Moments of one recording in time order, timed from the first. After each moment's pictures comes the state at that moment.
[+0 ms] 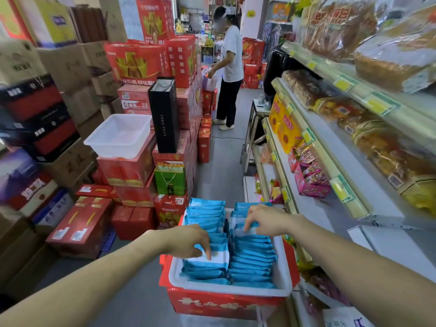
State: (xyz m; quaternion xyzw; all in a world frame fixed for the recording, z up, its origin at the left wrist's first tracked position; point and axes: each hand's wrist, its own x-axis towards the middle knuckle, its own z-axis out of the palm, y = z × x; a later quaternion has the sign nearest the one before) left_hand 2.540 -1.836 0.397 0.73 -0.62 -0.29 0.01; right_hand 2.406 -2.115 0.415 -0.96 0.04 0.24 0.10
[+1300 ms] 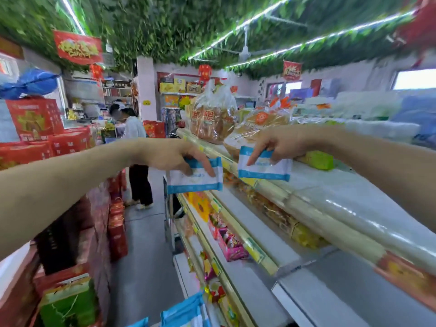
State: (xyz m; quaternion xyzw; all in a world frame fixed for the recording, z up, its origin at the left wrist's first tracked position) left_hand 2.561 -2.071 0.803 0.60 -0.78 -0.12 0.10; right_hand 2.282 -2.235 0.840 -0.97 0.23 0.01 0.00
